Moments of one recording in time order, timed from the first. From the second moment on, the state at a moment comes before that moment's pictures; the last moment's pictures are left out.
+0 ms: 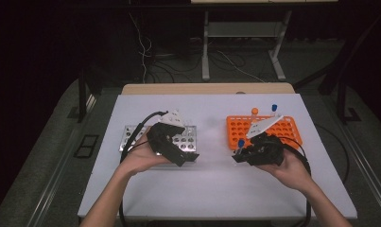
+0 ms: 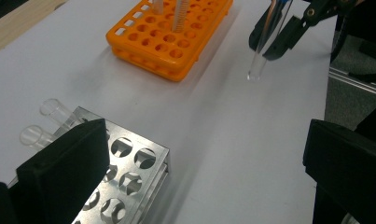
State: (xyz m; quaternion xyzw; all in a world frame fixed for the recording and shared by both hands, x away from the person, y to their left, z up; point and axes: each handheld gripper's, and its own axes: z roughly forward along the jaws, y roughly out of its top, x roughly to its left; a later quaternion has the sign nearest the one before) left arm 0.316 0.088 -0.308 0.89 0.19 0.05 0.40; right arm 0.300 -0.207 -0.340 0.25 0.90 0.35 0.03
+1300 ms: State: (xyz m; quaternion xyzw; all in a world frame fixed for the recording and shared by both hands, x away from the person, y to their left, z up) left arm 0.303 0.035 -0.313 0.94 0.05 -0.03 0.33; right arm 0.283 -0.127 -0.355 0.16 0.93 0.33 -0.01
